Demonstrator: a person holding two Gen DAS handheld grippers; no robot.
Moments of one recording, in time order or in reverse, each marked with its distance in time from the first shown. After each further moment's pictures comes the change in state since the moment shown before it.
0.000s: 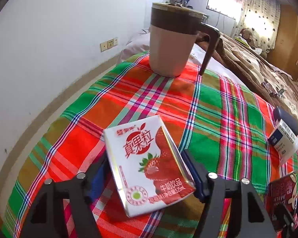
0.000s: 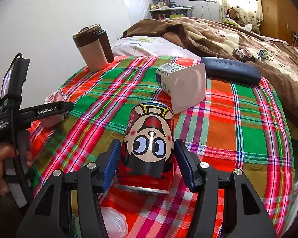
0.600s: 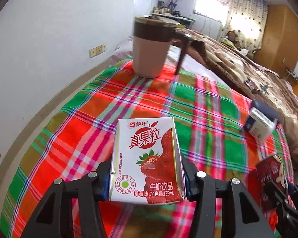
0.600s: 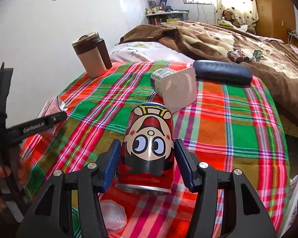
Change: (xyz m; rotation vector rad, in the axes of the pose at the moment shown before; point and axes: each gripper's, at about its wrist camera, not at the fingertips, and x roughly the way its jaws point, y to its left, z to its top) left arm -0.048 -0.014 -0.027 0.047 -0.044 -0.090; right arm -0.017 -0.007 -0.003 0.032 -0.041 -0.006
